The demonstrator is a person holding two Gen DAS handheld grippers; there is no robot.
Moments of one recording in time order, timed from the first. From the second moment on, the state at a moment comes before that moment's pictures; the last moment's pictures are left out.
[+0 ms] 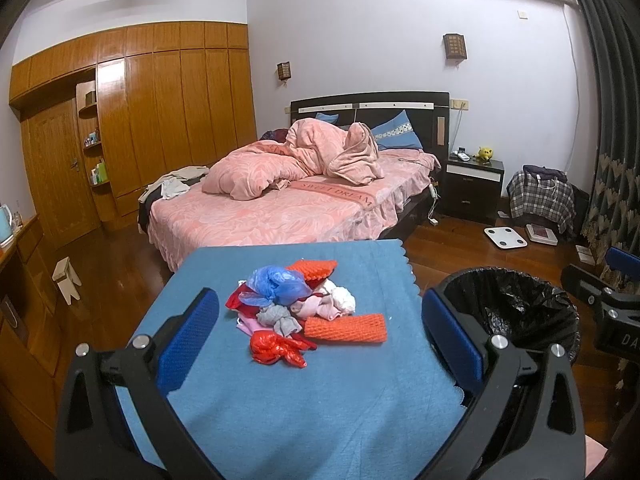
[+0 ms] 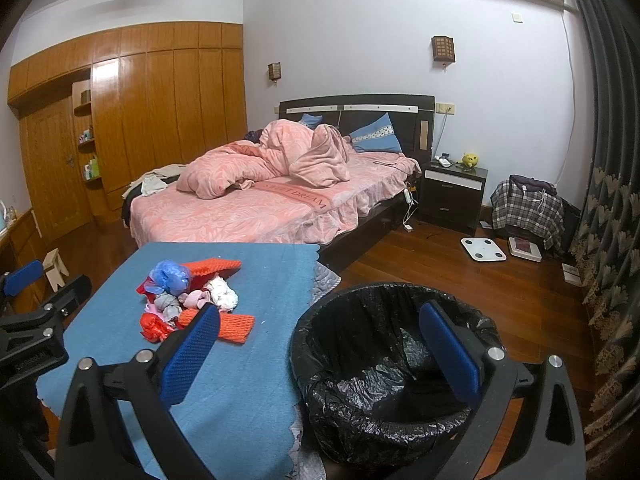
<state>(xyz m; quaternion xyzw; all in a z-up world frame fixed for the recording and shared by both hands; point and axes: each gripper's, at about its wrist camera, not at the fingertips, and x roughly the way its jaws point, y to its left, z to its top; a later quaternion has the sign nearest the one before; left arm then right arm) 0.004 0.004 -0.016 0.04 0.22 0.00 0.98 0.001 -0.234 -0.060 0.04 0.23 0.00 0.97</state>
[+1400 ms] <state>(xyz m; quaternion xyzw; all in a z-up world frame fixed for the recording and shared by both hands) 0.007 0.006 -0.022 0.04 0.22 0.00 0.97 0.002 -0.232 -0.061 0.04 0.23 0.00 0.97</state>
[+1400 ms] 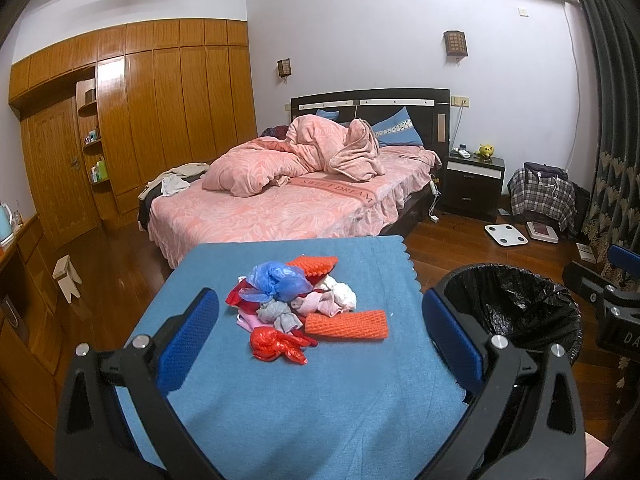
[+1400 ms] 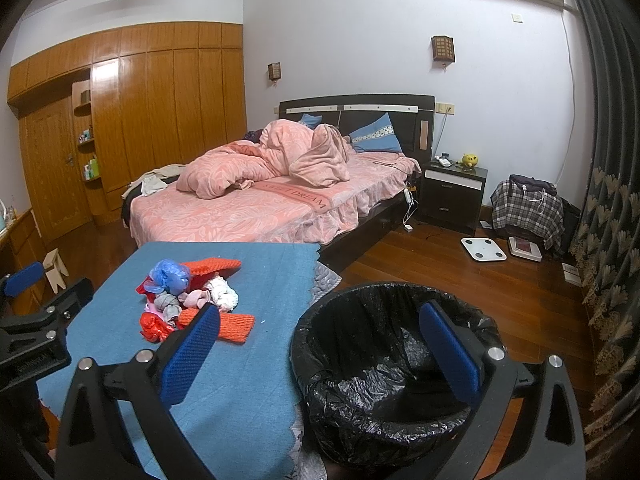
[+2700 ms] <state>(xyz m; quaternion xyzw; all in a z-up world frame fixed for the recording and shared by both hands) 0.063 0.100 -0.106 0.02 0.26 0.07 0.96 0.087 -0.175 -0.128 0.04 0.26 0.06 0.96</state>
